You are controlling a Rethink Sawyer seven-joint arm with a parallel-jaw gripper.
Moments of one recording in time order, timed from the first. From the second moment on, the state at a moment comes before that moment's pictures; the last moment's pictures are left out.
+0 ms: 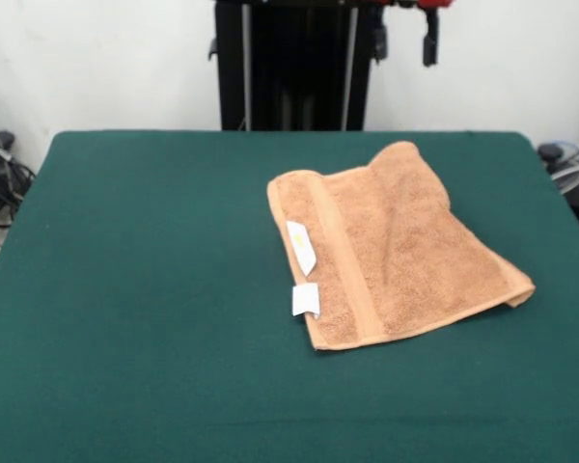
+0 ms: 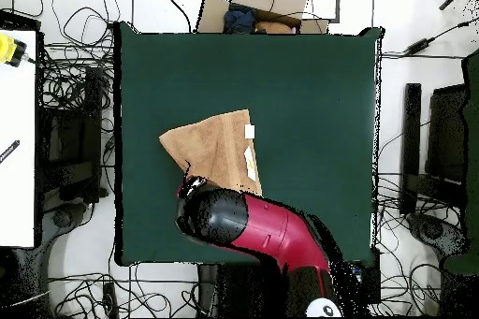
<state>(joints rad) -0.26 -1.03 0.09 2.12 0.19 0.58 1.91</state>
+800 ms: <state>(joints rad) -0.55 -0.70 0.27 2.03 -0.06 0.08 1.91</state>
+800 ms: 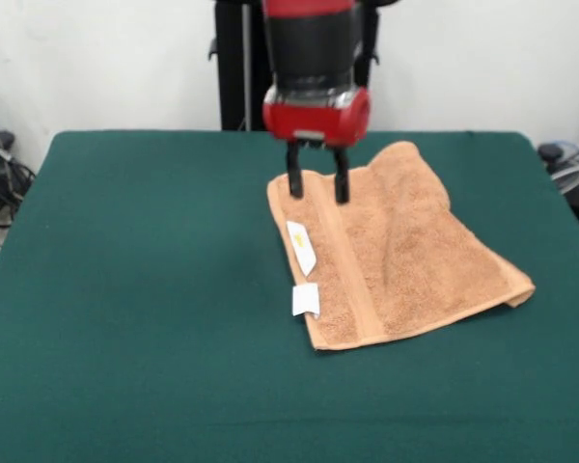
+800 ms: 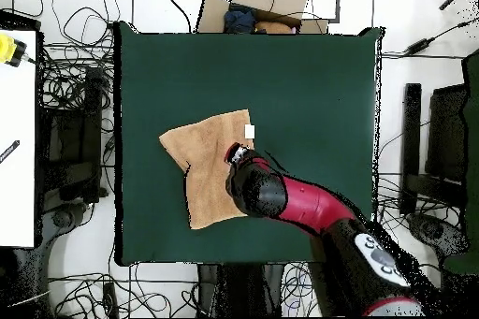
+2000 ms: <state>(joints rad) -0.47 -0.41 0.28 1.92 -0.34 -0.06 1.91</state>
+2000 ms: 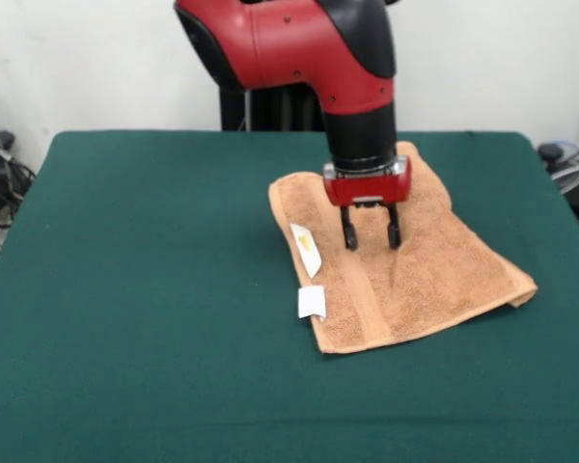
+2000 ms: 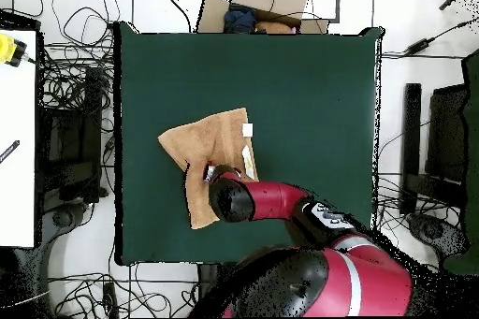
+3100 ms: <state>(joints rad) -0.33 -0.43 0.12 1.86 -0.34 -0.10 1.91</state>
